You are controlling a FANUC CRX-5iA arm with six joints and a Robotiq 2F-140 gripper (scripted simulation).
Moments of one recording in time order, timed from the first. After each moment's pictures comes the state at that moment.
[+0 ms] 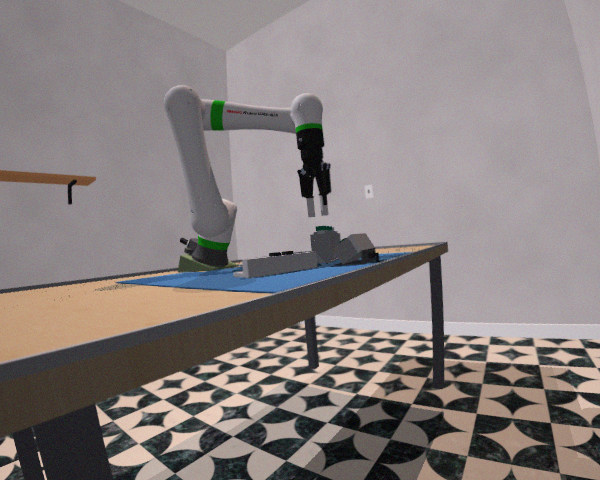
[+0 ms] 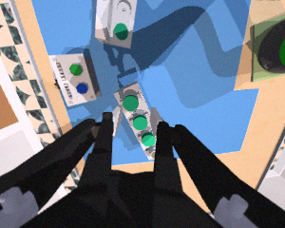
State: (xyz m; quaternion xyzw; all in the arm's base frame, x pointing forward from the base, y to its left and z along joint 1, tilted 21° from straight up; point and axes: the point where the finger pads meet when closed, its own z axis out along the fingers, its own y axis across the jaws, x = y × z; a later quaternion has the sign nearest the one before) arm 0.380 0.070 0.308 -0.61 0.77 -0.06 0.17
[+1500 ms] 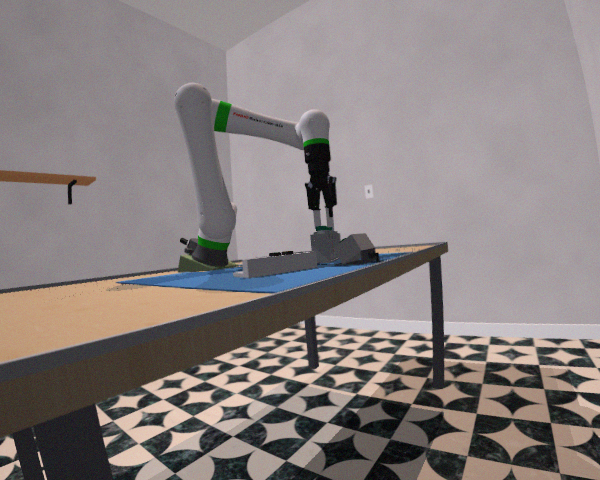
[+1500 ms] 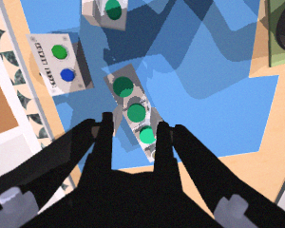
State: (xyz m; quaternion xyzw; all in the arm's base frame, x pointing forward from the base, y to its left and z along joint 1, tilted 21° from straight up) arm 0.390 0.114 0.272 -0.60 0.78 -0.08 0.16
